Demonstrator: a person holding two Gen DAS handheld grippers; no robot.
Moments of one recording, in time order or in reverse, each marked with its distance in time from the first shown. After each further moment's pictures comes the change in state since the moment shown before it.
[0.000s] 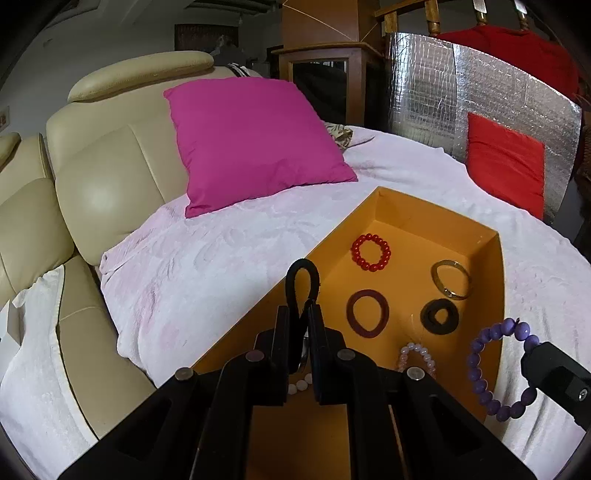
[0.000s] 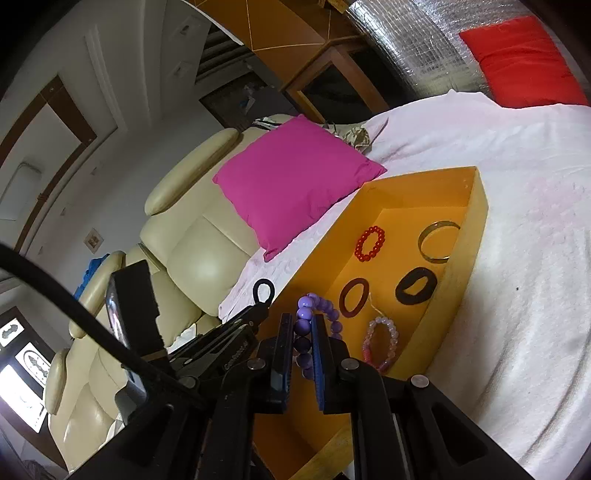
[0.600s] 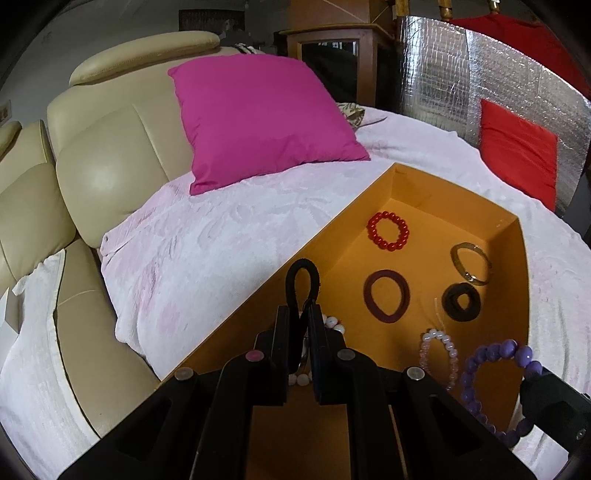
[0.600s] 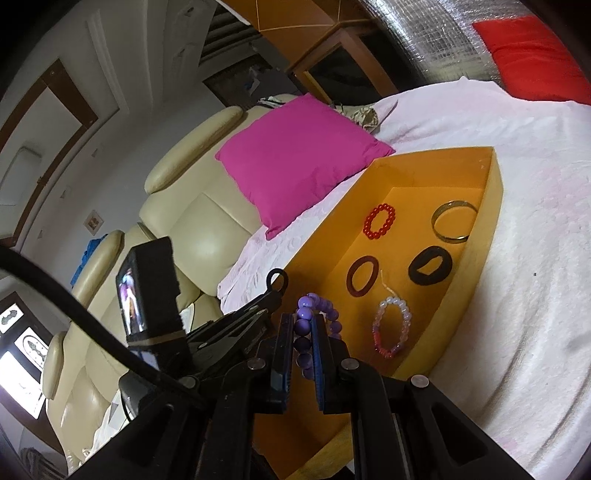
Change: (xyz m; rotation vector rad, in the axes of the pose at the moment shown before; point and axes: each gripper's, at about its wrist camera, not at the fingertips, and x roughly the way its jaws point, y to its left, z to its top) left arm 0.023 0.007 -0.007 -0.011 0.075 0.030; right arm 0.020 0.006 -0.011 -0.031 0.075 0.002
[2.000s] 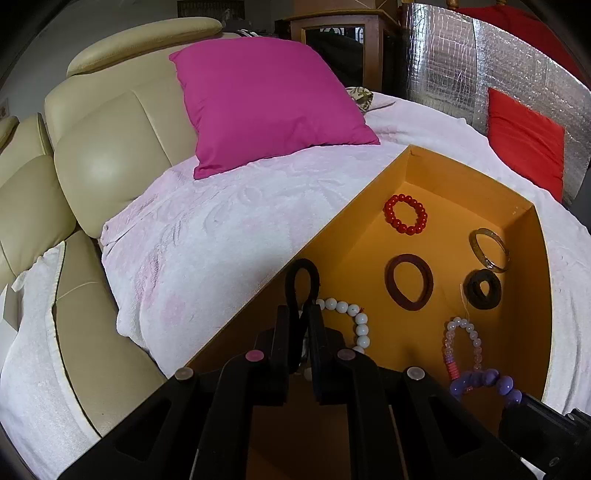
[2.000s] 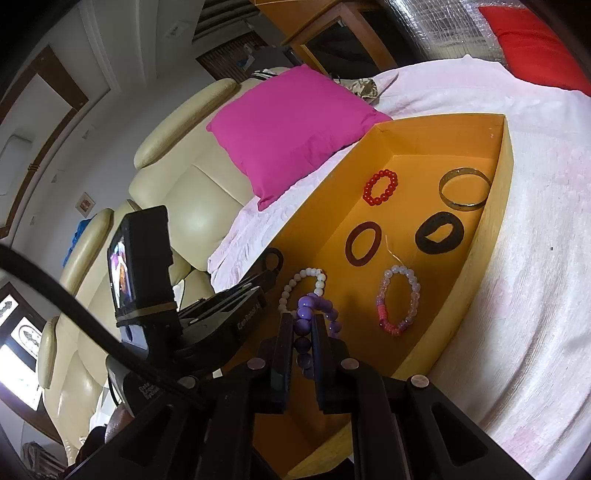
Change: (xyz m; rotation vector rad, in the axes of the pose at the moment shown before) left arm 0.015 0.011 -0.004 0.005 0.048 0.011; right arm 0.026 -0.002 -0.009 -0.007 0.101 -0.032
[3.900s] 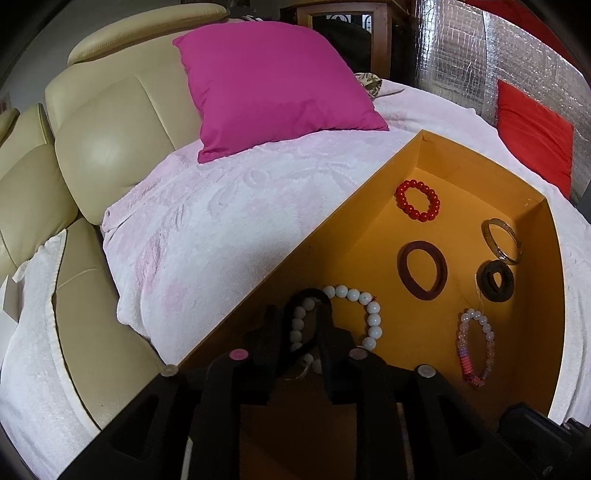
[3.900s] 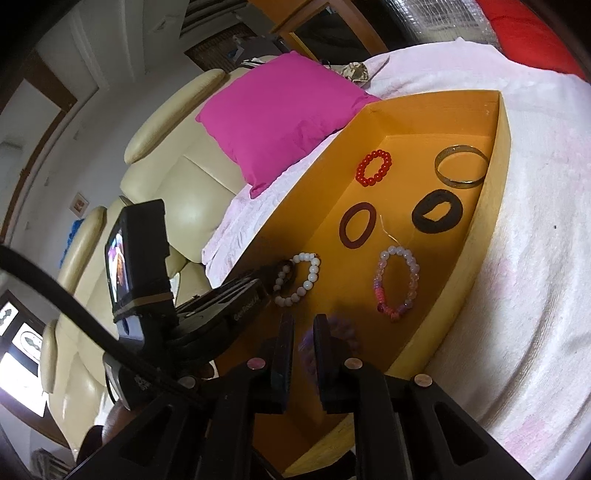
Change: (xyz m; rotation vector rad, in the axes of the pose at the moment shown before) left arm 0.011 0.005 -0.001 -0.009 0.050 0.015; right arm 0.010 -0.005 -0.002 0.046 0.046 -0.011
